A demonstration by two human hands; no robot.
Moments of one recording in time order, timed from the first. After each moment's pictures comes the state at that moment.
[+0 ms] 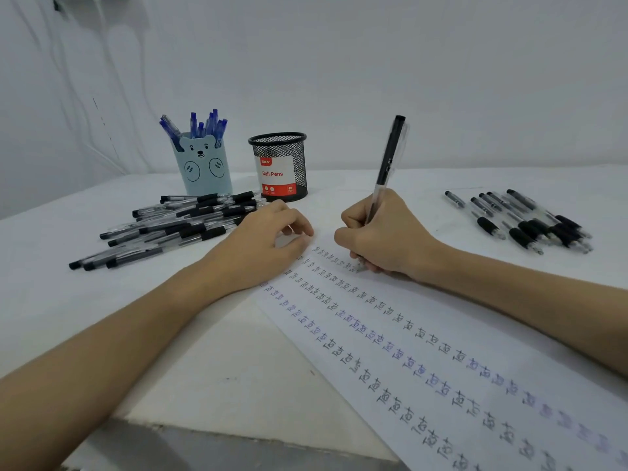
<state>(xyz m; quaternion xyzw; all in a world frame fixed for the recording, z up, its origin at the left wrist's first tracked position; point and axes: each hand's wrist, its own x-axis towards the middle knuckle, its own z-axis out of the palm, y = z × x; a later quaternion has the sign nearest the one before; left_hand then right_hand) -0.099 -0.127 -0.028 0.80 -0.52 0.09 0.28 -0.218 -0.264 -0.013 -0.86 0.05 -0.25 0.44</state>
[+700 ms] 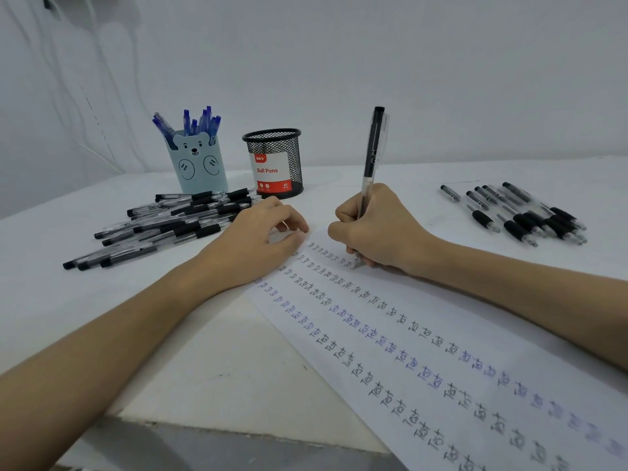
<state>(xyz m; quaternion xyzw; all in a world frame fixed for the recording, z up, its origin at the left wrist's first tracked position) -0.102 -0.126 -0.026 0.81 -0.51 0.09 0.28 -0.216 -0.263 -0.011 -0.86 0.06 -0.26 0.43</state>
